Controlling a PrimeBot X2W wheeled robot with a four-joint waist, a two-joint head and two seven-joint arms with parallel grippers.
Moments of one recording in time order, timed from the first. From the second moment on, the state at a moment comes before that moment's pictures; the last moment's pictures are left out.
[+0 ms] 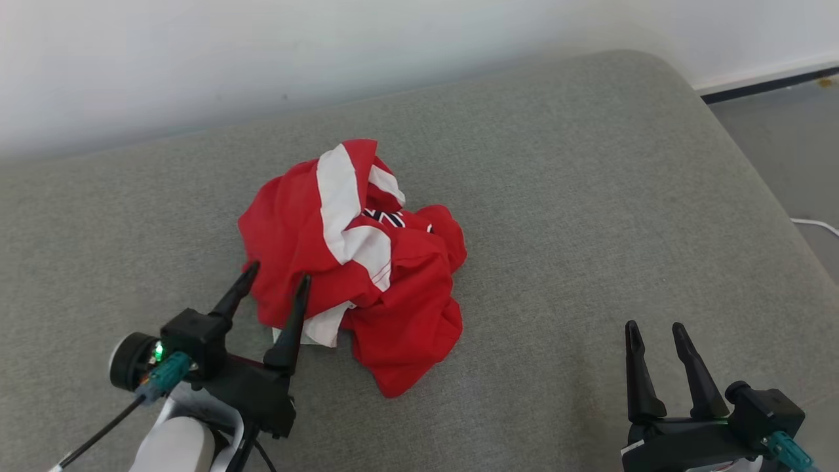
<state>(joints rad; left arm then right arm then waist) -0.36 0.27 -0.32 0.26 -0.35 -0.13 -0.13 -0.07 -0.05 0.03 0.23 0.30 0.13 -0.26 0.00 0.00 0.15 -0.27</state>
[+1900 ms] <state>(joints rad) -1.28 0.38 -0.57 0.36 -0.53 -0.13 -0.07 -0.07 -0.05 0.01 0.22 0.32 0.13 -0.26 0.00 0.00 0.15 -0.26</state>
